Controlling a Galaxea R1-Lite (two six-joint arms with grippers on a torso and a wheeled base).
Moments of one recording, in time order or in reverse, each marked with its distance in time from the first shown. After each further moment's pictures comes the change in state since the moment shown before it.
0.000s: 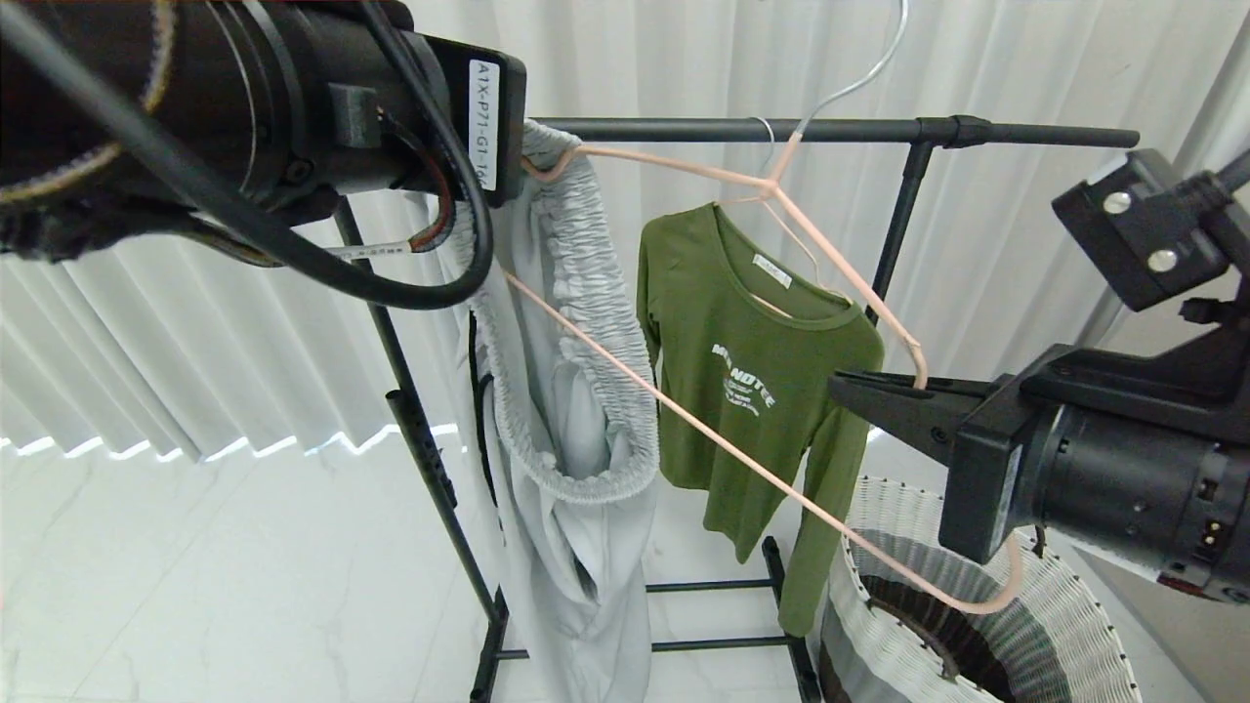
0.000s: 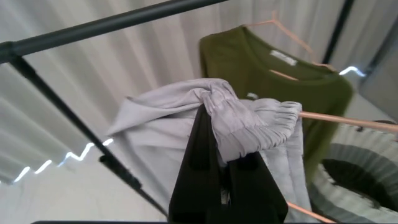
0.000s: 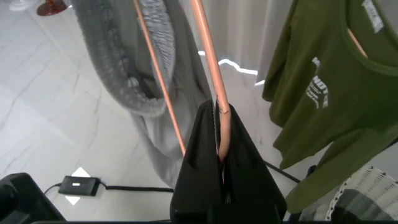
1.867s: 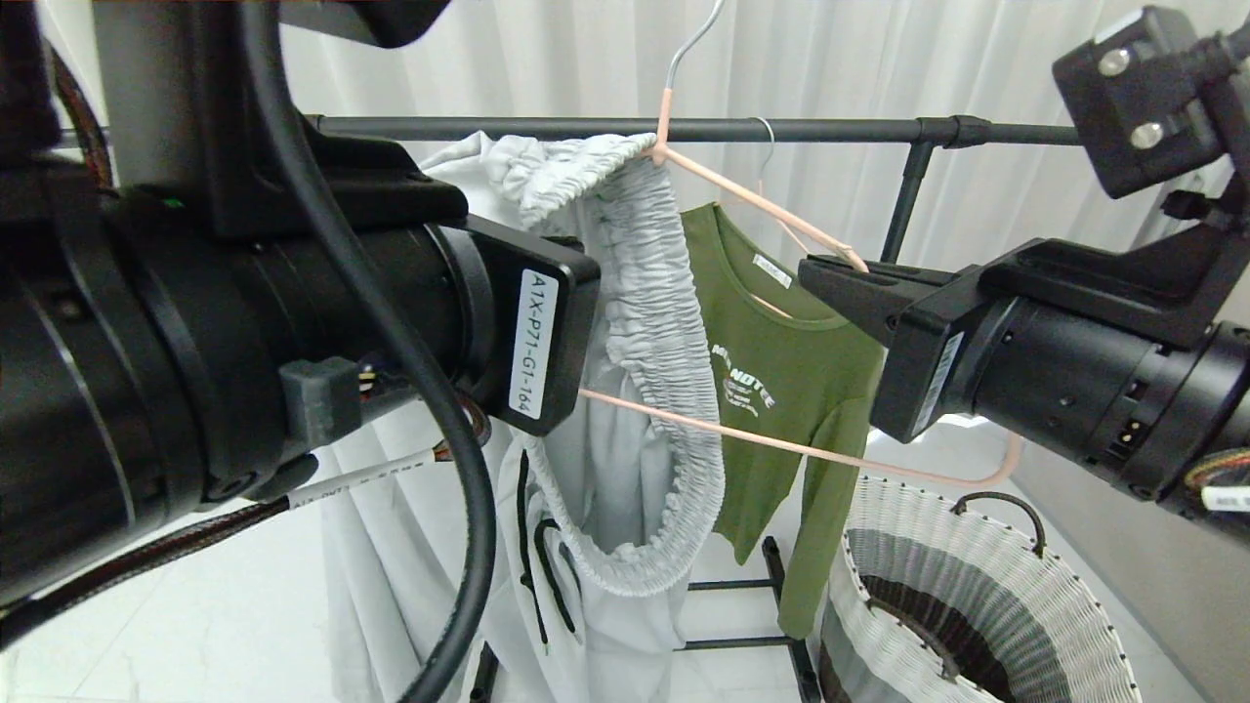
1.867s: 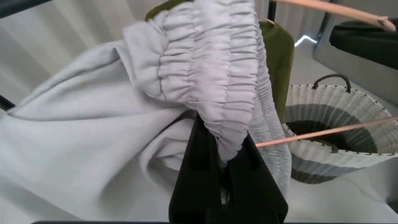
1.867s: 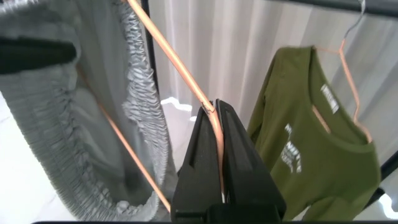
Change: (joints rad) left arm -0.222 -0.108 0.273 -0.066 -0.005 -0.056; right arm -0.006 0.084 -0.040 -0.300 -0.030 -0.185
